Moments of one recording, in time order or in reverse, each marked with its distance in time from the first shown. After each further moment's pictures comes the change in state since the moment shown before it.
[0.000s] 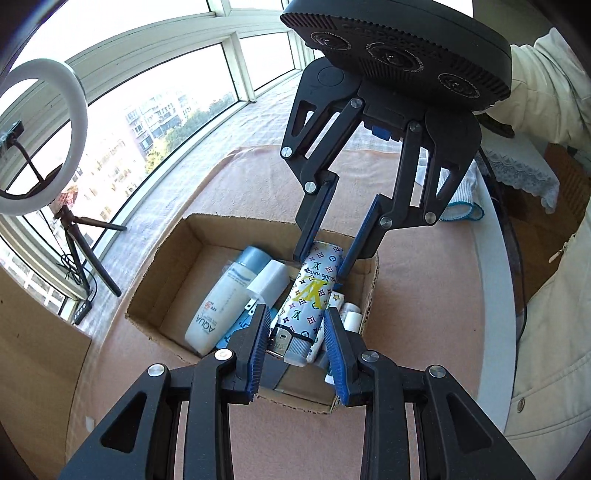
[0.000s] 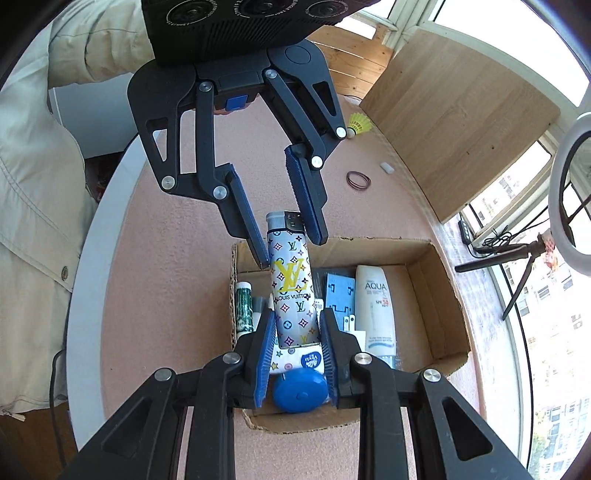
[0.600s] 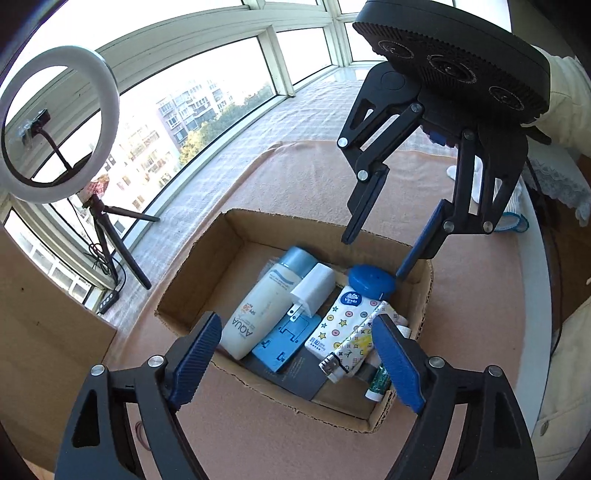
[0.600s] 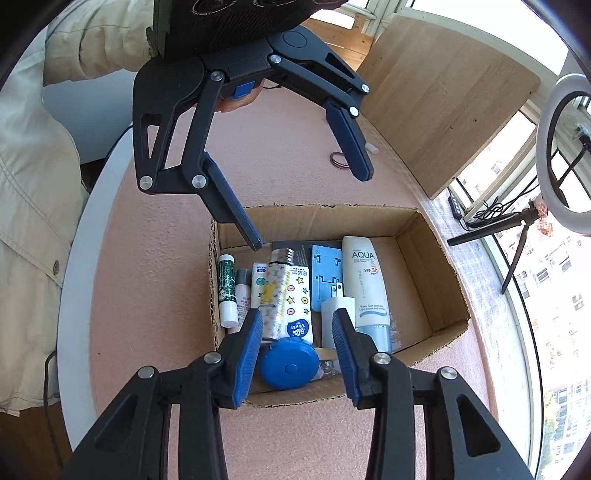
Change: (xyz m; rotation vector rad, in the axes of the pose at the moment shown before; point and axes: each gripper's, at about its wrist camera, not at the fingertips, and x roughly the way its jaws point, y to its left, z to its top) left arm 0.008 0.018 -0.004 -0.069 0.012 0.148; right arm -0.002 -0.011 -0.026 0.083 0.006 -0.017
